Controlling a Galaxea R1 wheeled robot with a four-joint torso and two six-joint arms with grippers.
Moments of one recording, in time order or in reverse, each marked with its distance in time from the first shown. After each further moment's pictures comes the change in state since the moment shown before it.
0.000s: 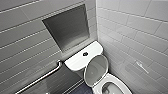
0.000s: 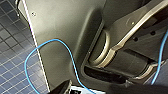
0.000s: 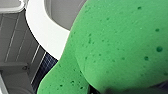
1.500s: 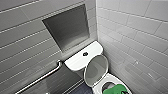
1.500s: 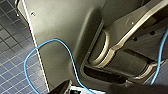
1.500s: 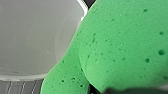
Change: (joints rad) left arm 0.000 0.000 0.002 0.000 0.000 0.000; right arm 0.232 -0.057 0.313 -0.076 0.259 0.184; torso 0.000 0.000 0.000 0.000
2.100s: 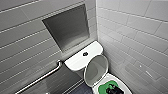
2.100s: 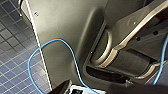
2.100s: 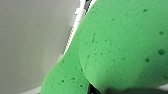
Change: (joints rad) left arm 0.000 -0.008 0.000 -0.003 0.000 -0.001; right arm 0.084 0.299 -0.424 0.219 -0.040 -0.108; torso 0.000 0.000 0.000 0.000
